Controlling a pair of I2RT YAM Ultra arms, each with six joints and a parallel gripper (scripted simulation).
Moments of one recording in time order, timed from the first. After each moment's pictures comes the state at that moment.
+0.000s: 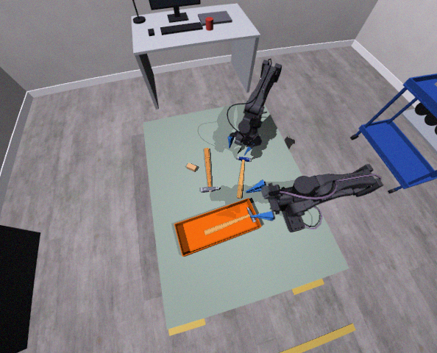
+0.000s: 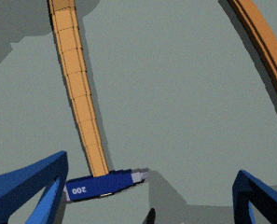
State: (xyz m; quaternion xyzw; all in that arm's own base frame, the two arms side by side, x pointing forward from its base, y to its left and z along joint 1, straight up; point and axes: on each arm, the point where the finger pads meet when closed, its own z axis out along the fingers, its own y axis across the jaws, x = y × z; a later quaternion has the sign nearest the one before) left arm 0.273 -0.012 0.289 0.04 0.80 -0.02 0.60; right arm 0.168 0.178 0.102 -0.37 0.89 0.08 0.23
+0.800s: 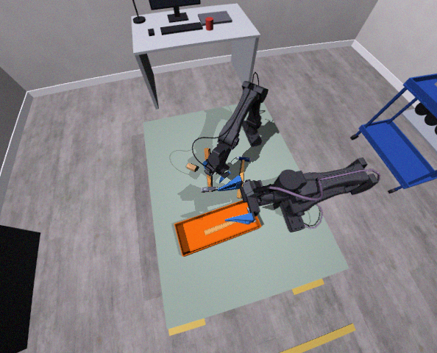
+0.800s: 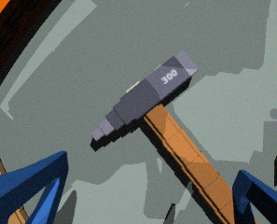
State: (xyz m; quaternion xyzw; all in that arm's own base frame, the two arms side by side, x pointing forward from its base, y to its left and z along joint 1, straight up) left arm 0.381 0.001 0.404 0.00 0.71 0.00 0.70; right arm 0.336 0.288 0.079 -0.30 0.93 0.05 0.22
